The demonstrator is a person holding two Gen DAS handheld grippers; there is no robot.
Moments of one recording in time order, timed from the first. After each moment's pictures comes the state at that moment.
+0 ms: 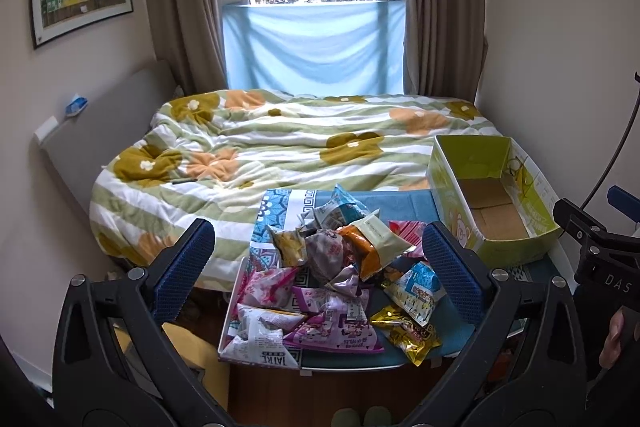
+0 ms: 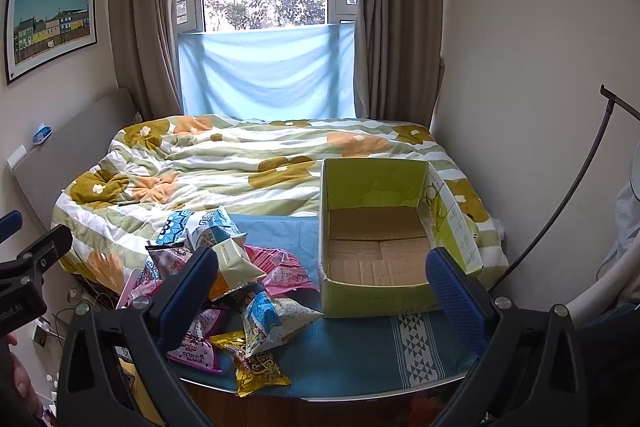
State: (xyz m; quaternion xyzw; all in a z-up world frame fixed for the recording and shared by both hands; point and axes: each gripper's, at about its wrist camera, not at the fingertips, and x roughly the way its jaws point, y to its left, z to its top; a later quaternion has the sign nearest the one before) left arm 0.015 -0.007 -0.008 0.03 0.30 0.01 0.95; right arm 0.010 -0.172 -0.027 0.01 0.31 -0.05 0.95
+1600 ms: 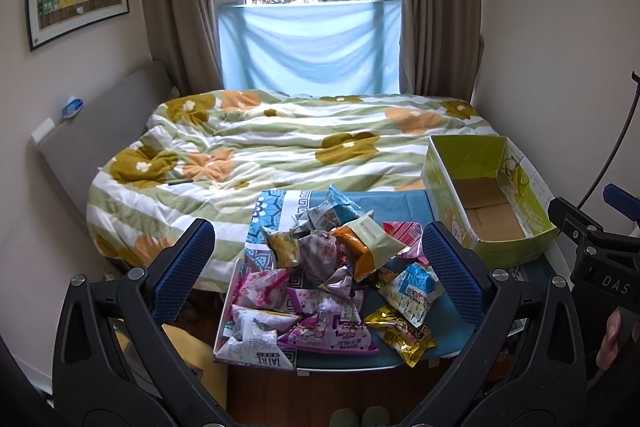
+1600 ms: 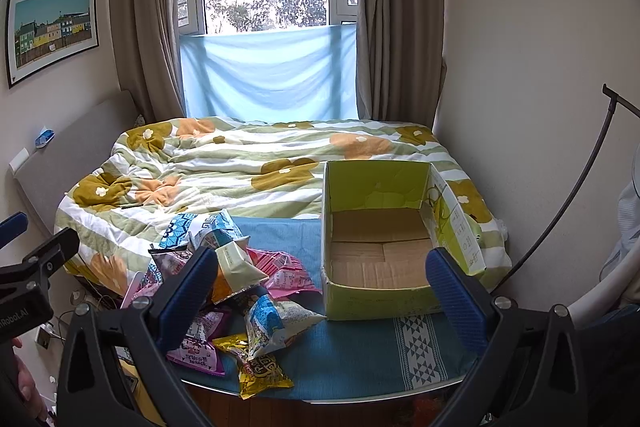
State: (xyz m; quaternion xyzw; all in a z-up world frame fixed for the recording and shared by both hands) left arm 0.019 -0.013 -0.007 0.03 0.30 0.00 0.95; right arm 0.015 -0.167 -0.027 0.02 0.31 -0.05 0.95
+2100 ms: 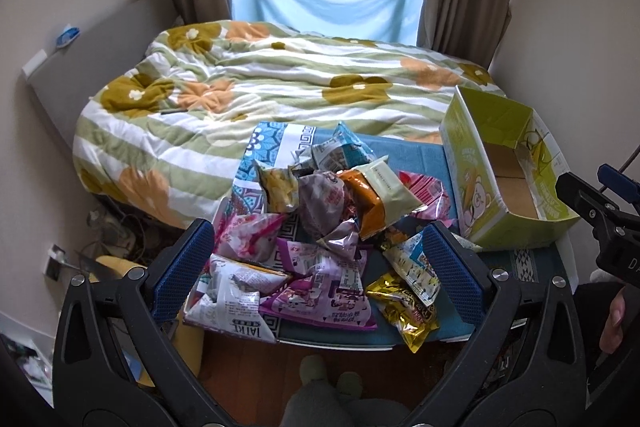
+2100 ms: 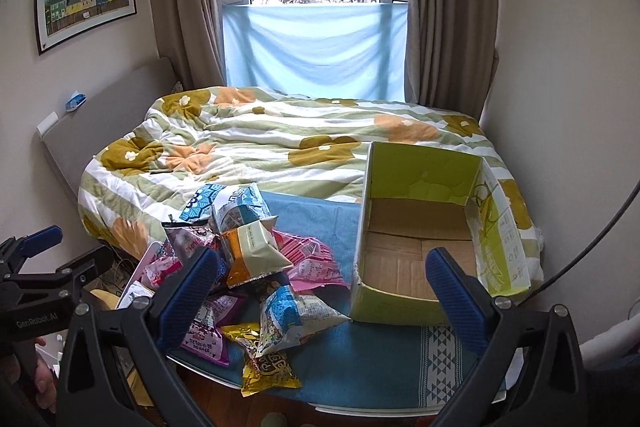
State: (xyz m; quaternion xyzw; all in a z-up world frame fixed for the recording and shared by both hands) left arm 0.066 0.008 -0.081 -0.03 0.41 0.02 0.91; right arm 0.061 -0.166 -0.062 -0.01 0.35 0.05 0.94
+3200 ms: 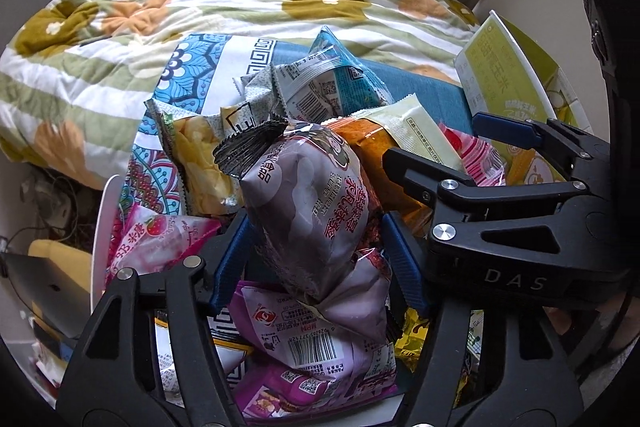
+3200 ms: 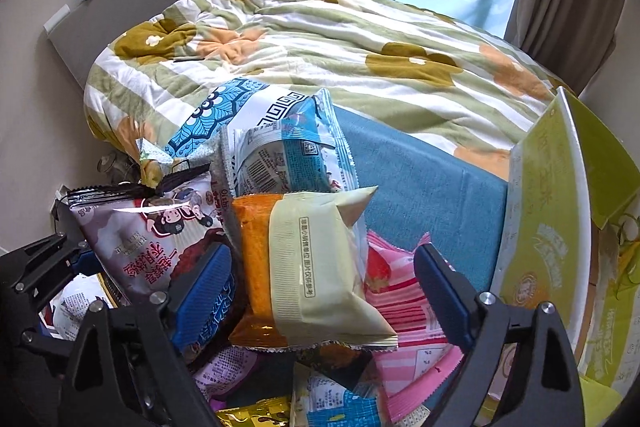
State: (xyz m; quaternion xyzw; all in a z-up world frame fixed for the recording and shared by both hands) left arm 0.198 0.024 -0.226 -0.08 0.53 -0.07 0.84; right arm 0.238 -0.059 -0.218 -0.09 0.51 0.17 0.84
